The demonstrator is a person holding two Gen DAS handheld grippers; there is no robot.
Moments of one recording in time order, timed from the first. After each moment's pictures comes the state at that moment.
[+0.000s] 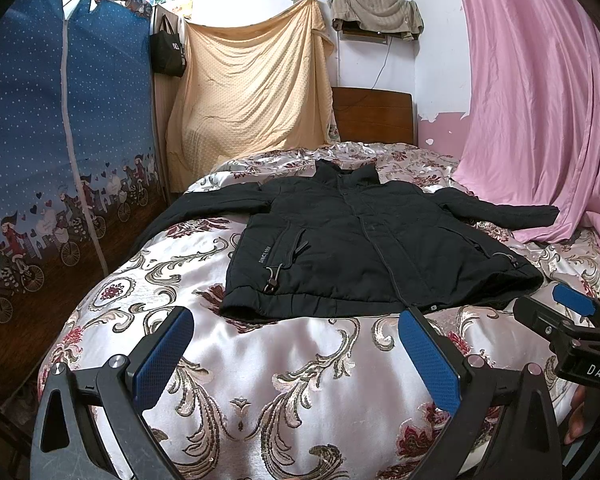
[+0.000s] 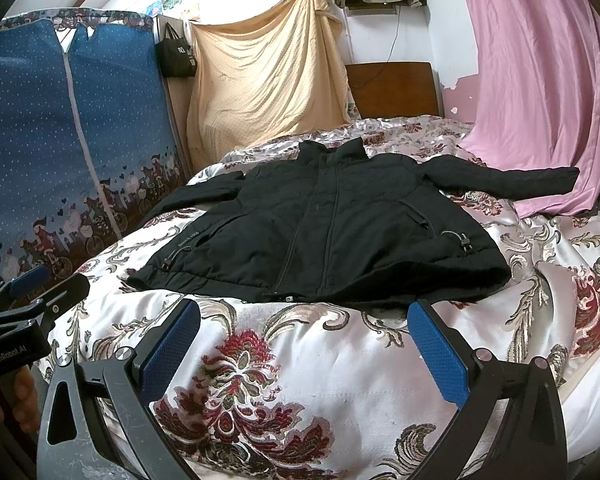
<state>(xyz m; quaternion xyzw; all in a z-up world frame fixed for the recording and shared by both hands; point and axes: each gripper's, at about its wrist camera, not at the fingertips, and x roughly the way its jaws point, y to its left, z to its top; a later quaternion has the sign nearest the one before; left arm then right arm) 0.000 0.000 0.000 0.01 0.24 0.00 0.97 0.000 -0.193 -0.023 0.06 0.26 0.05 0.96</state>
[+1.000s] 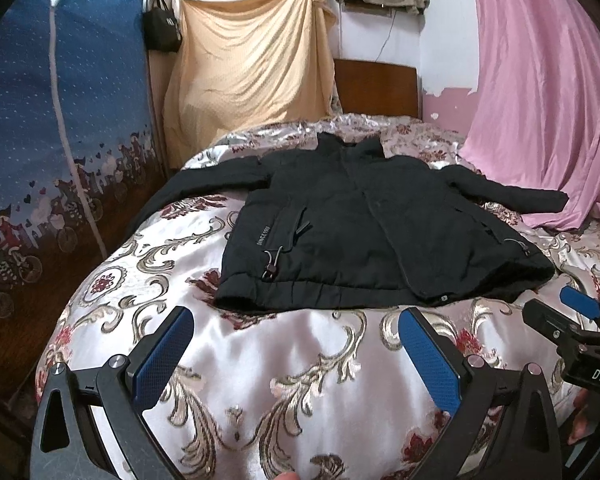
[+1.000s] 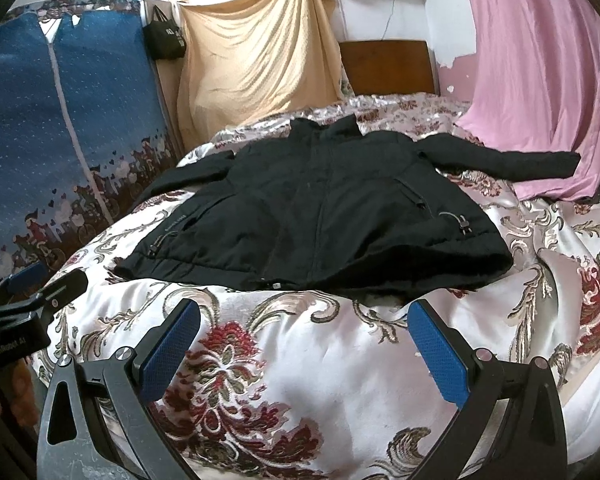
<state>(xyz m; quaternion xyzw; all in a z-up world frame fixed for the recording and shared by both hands) 0.035 0.001 0.001 0.01 0.30 0.00 0.95 0.011 -0.192 -0.031 0.07 0.30 0.03 0.95</state>
